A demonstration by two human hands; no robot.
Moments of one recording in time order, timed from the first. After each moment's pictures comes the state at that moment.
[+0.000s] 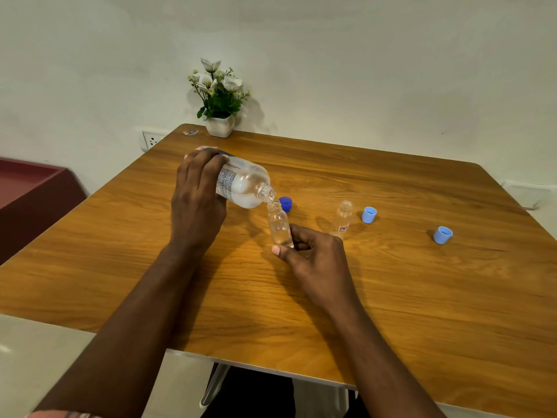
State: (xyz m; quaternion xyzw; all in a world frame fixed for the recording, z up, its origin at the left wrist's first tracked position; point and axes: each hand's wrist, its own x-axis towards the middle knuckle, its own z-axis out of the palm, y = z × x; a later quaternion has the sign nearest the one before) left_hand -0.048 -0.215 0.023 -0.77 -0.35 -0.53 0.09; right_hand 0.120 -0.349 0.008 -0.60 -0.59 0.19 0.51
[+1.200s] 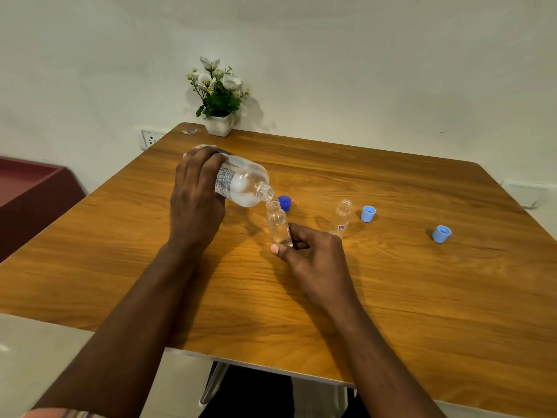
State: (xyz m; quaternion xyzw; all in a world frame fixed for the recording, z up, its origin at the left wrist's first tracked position) left_hand -0.049 -0.215 0.022 -0.77 -0.35 -0.53 0.09; right_hand 0.119 -0.348 0.009 -0.60 -0.59 0.20 0.50
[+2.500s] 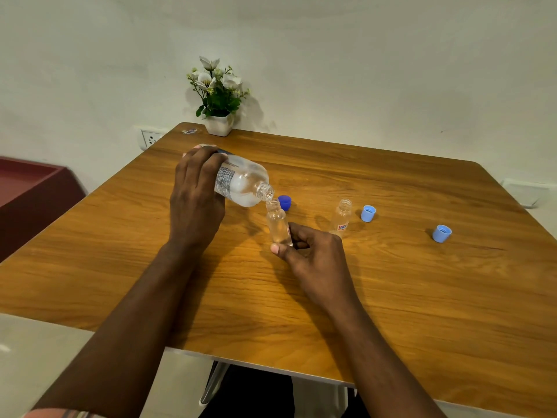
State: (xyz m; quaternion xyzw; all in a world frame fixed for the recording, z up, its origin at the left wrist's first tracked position) left_hand -0.049 -0.214 0.023 -0.77 -0.34 -0.53 0.10; right_hand 0.120 -0.349 0.009 -0.60 -0.59 0.20 0.50
